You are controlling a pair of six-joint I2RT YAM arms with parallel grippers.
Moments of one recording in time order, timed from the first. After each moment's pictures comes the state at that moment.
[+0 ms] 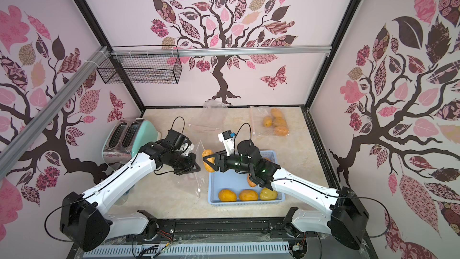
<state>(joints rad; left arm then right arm) -0.49 1.30 1.05 -0.93 0.46 -0.63 0.87 1.23 0.81 0.25 -0.38 0.74</state>
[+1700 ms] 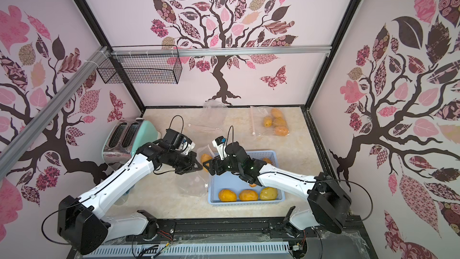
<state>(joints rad) -0.49 1.27 1.06 -0.91 0.52 -0.67 0.89 1.37 0.86 0.07 -0.21 0.47</state>
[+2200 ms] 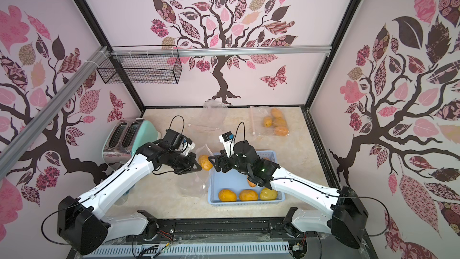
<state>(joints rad) -0.49 1.27 1.06 -0.93 0.50 -0.59 0.89 1.24 0.85 -0.02 -0.08 0.44</state>
